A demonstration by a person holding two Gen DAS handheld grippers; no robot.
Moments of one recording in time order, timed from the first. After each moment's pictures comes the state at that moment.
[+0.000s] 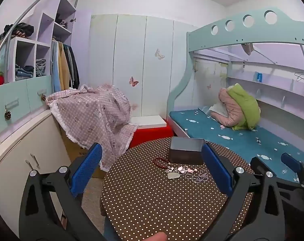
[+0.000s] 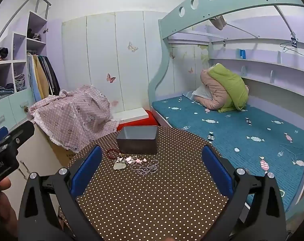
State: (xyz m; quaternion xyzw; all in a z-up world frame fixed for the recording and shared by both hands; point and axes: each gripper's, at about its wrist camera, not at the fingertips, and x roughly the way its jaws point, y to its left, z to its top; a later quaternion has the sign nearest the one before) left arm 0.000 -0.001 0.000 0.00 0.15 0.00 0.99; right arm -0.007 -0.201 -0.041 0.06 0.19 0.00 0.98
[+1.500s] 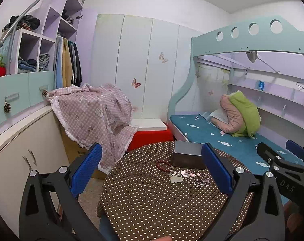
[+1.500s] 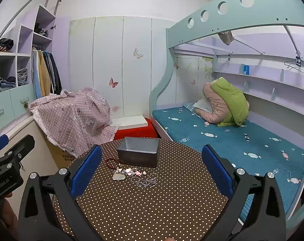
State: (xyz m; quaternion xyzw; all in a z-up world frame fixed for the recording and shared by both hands) left arm 0.004 0.023 0.006 -0.03 0.14 0.00 0.99; right arm 0.003 -0.180 -0.012 0.01 0.17 0.00 0.99
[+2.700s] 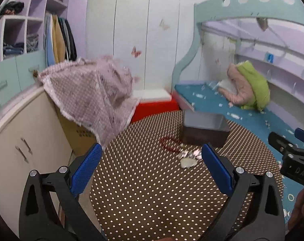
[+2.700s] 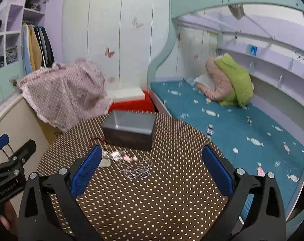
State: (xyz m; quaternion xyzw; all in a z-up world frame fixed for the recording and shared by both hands) left arm 0.119 0.018 -0.081 -0.01 0.26 0.01 0.96; right arm 0.101 -0.188 -0.078 -0.01 0.29 0.00 0.96
